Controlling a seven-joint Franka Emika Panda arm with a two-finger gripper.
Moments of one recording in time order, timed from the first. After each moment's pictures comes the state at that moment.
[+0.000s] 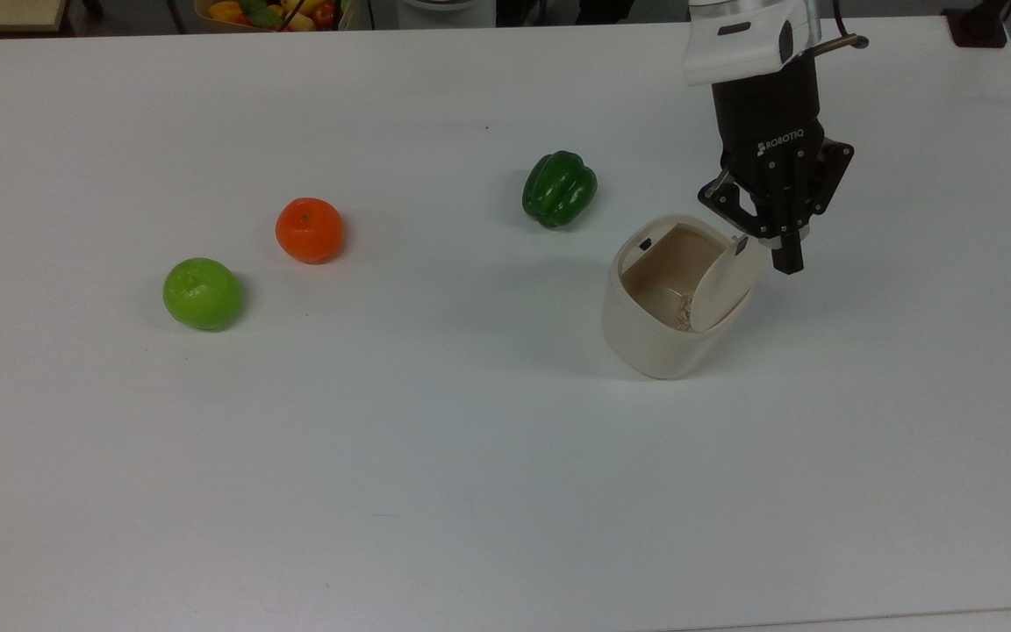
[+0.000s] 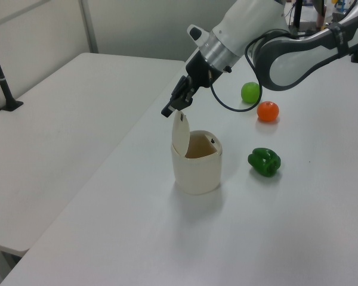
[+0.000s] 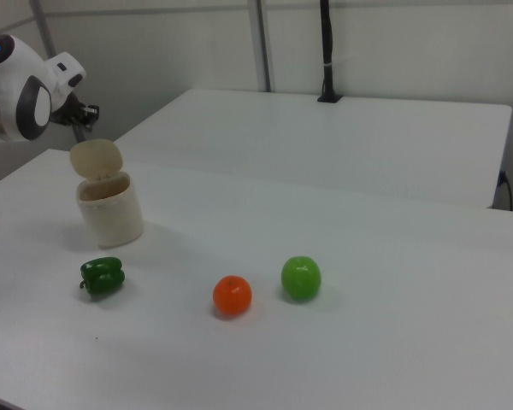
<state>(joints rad) 0.47 0.39 0.01 -1.55 0.01 2.70 0.01</state>
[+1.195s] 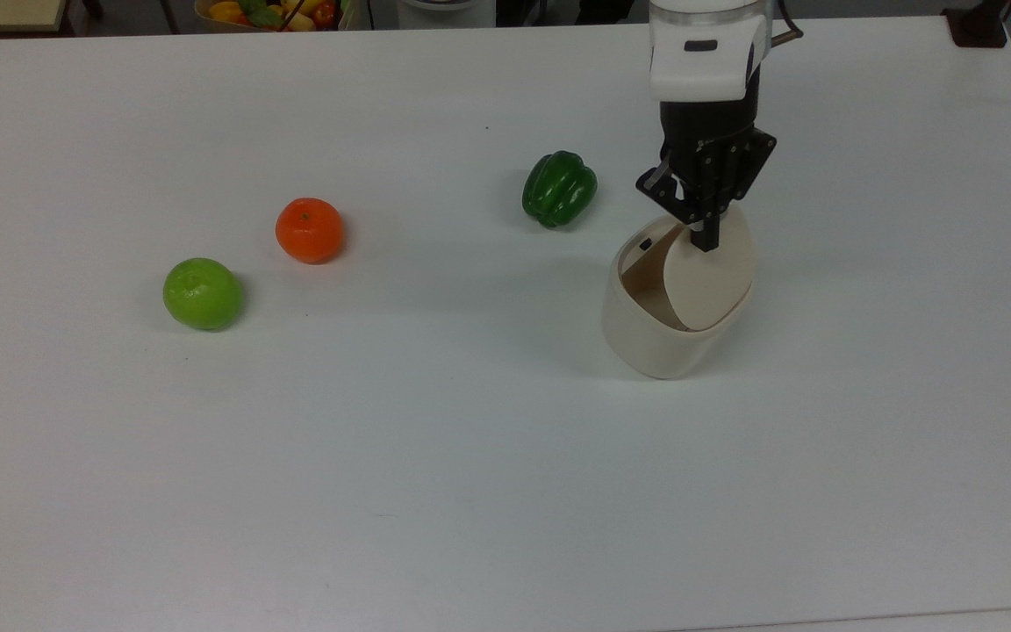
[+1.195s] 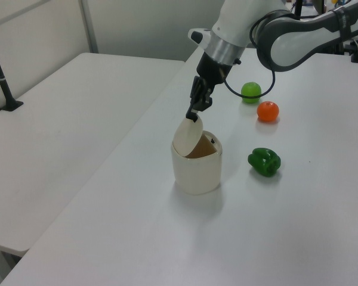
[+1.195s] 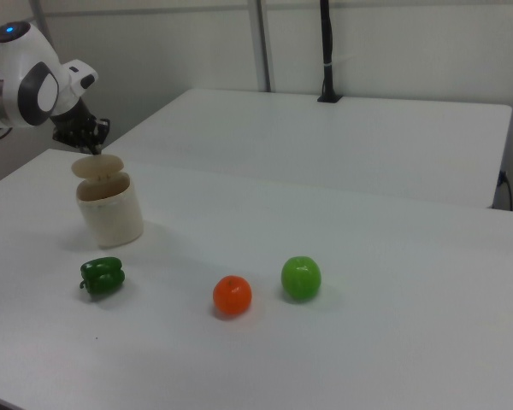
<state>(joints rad) 0.44 0.34 -0.01 -1.54 0.01 2.34 -0.17</state>
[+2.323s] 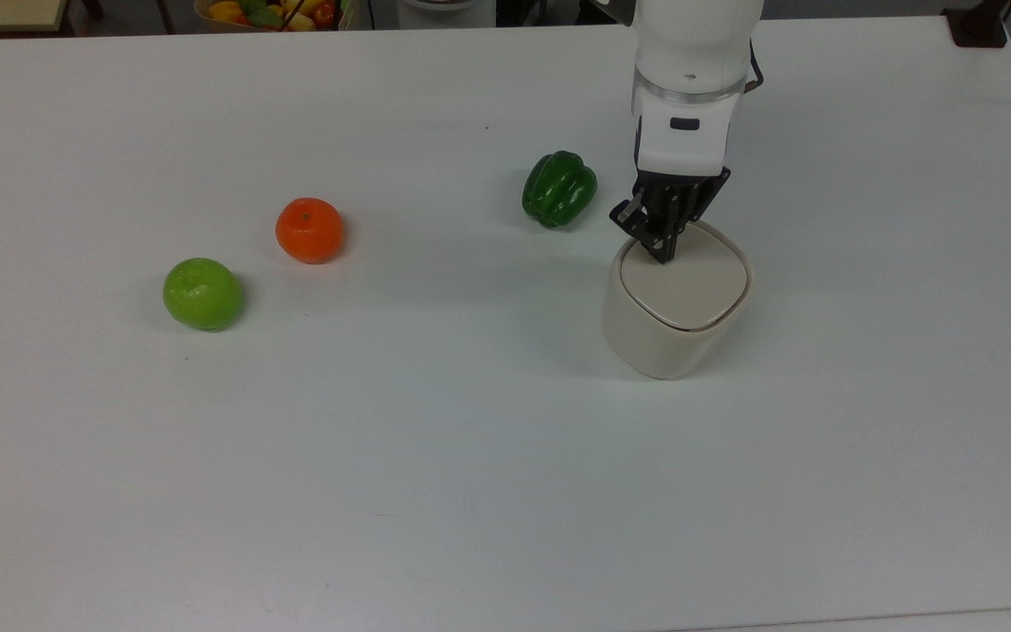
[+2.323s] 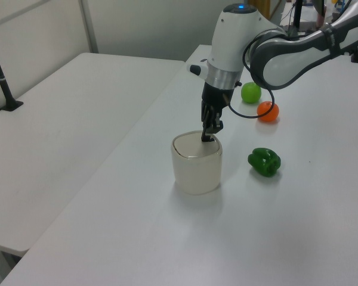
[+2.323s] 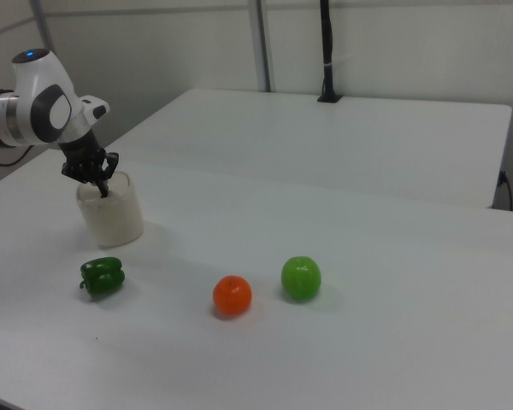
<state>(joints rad) 0.44 0.40 -0.01 -1.56 -0.03 2.21 -0.23</state>
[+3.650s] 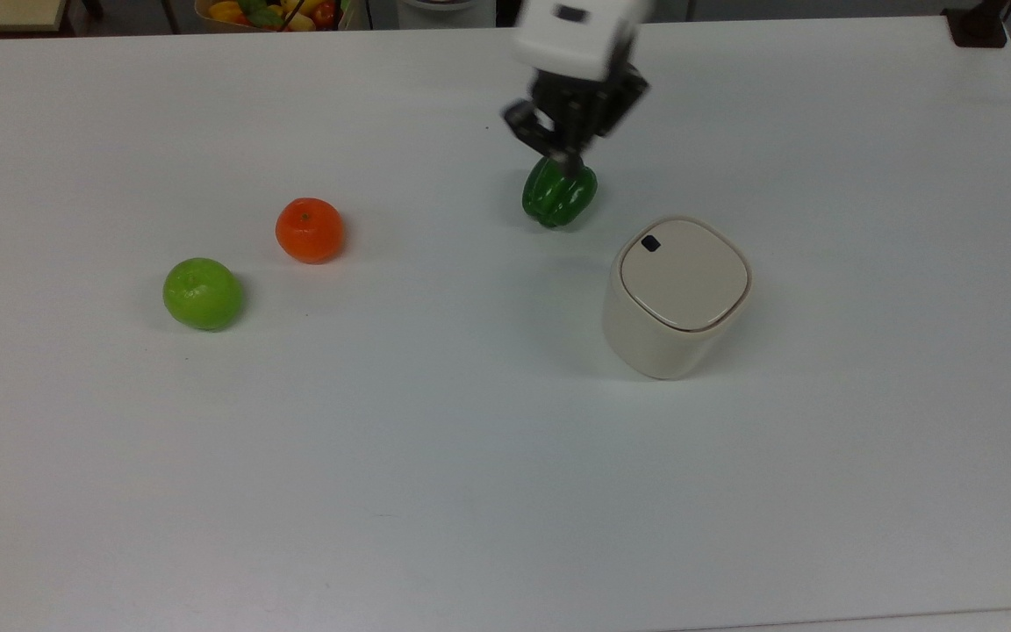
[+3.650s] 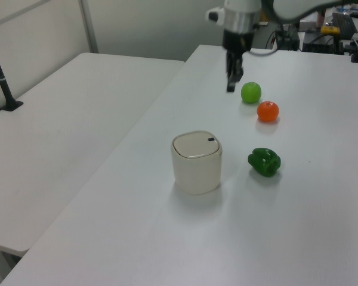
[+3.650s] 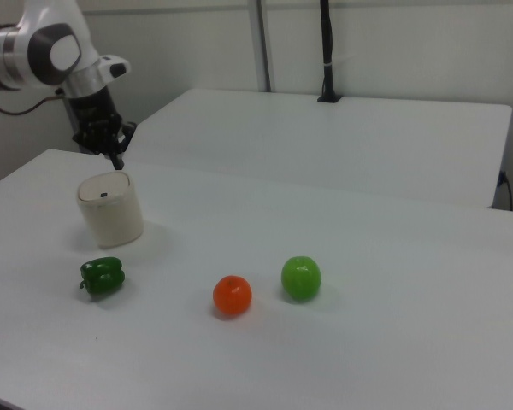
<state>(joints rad) 0.31 0.24 -0.03 -1.47 -0.03 1.83 -0.20</state>
